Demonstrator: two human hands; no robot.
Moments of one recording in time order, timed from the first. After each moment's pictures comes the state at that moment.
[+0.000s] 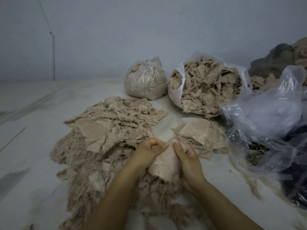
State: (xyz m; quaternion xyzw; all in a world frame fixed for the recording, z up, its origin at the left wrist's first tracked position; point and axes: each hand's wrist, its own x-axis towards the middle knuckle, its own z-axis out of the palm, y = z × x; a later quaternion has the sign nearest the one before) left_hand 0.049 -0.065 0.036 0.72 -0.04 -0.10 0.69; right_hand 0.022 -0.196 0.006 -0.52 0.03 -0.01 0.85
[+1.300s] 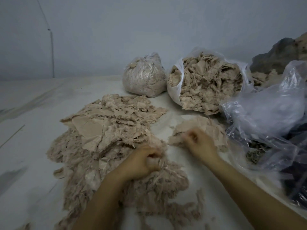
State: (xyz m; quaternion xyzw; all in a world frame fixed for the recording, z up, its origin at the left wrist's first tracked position) left_hand 0.061 -0.036 0.006 0.93 -0.21 -0.06 0.30; right_hand 0.070 -0.262 0.018 -0.90 -0.03 -0.12 0.42
